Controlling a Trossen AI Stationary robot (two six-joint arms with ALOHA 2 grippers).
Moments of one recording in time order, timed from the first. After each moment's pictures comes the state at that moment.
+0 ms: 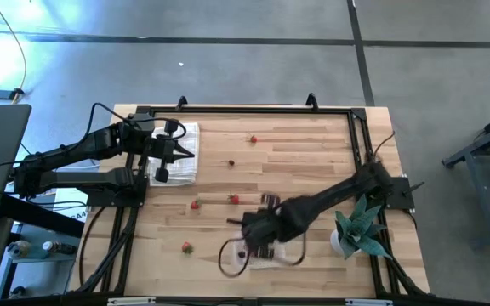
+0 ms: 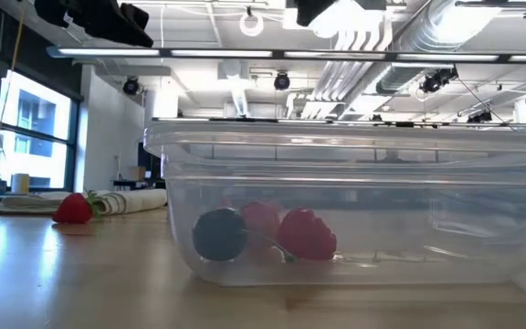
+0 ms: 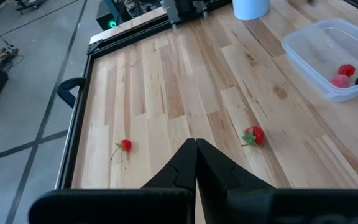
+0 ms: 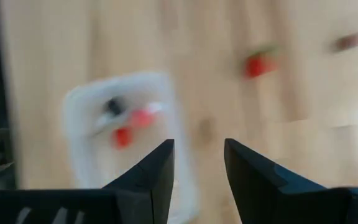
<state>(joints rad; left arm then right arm) 0.46 0.74 0.78 -0.58 0.27 0.54 0.43 2.03 1.99 -1.20 0.27 0.52</state>
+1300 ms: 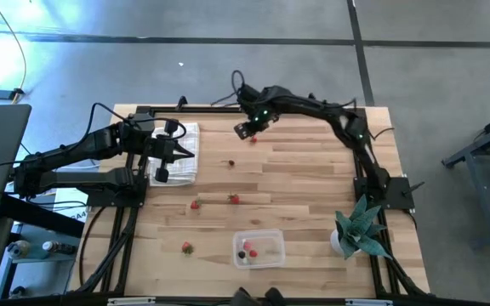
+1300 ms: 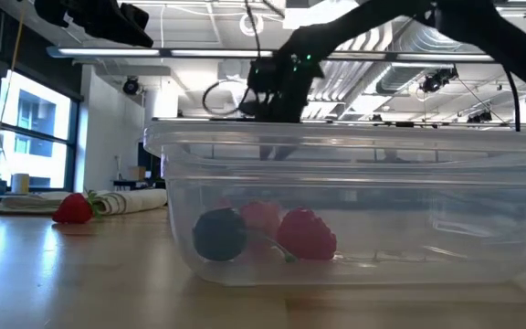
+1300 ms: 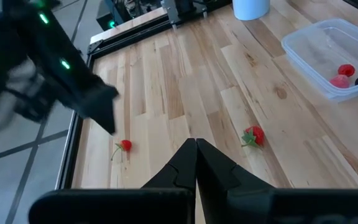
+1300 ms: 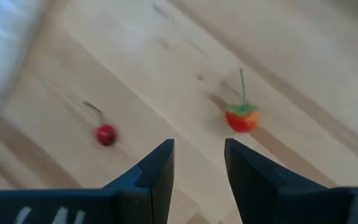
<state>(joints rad) 0.46 0.74 0.78 -0.58 0.27 0.54 -0.48 2.23 1.99 -1.01 -0.18 0.44</state>
